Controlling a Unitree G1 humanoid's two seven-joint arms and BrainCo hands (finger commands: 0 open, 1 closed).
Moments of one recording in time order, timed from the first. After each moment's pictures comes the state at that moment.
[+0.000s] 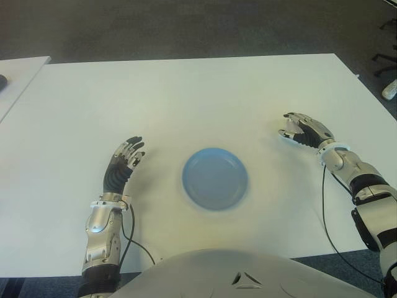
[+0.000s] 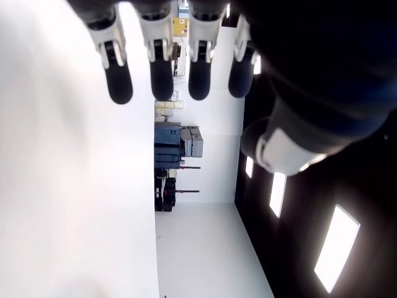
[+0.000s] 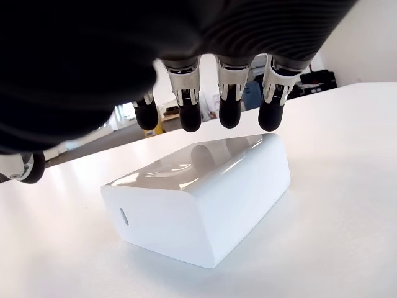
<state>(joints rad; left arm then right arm) 0.31 0.14 0.19 0.10 -0.26 -0.34 -0.30 -0.57 -0.70 0.41 1.18 -0.62 -0.61 -0.28</state>
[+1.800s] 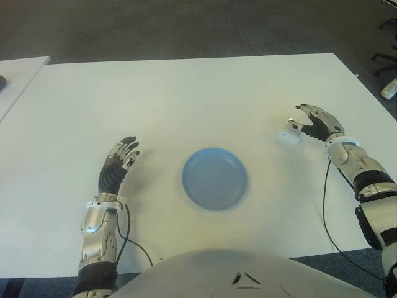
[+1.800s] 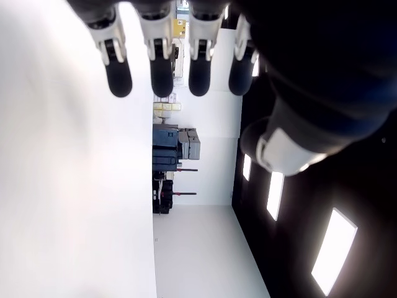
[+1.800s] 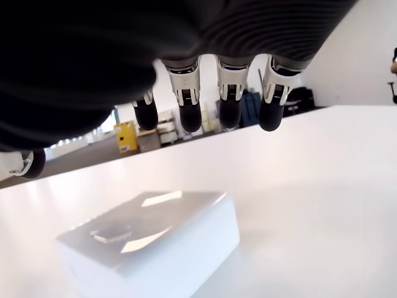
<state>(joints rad) 0.28 0.17 0.22 0.17 -0.30 -0.38 -0.34 -0.59 -0.72 0.37 1.13 -0.62 -0.49 -0.31</state>
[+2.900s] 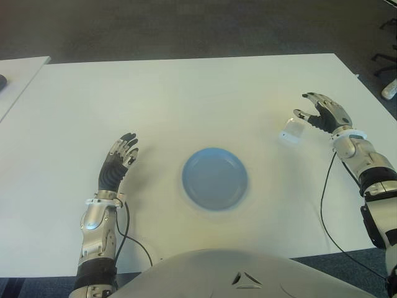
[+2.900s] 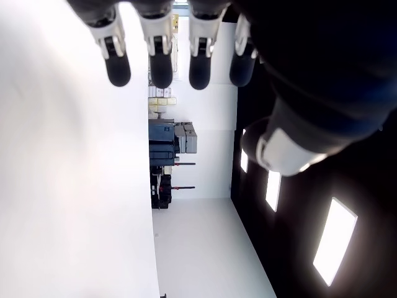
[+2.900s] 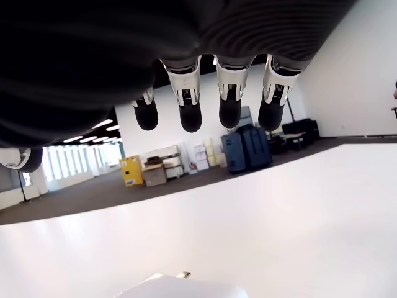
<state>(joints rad) 0.25 0.18 0.22 0.21 -0.28 -0.42 -0.35 -0.59 -0.75 0.31 1.06 -0.60 -0.49 -0.28</state>
